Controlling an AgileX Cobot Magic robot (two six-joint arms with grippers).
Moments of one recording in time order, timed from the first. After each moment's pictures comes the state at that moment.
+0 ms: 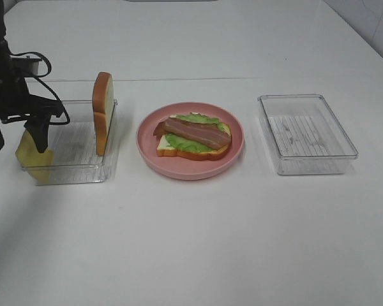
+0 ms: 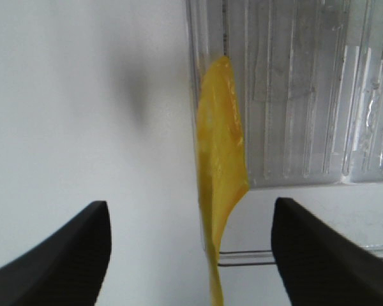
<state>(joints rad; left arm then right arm) -0.11 2.13 -1.59 -0.01 1.14 -0.14 0.09 0.00 -0.45 0.01 1.11 0.04</state>
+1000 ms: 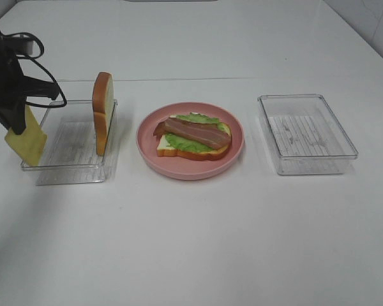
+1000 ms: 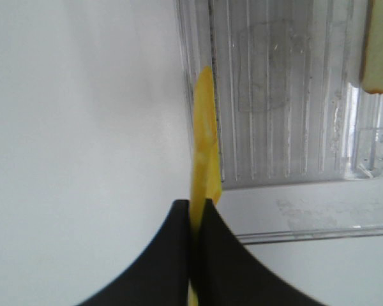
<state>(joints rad) -0.11 2.06 -1.60 0.00 1.12 -0.12 0.09 0.00 -0.45 0.01 1.11 0.04</state>
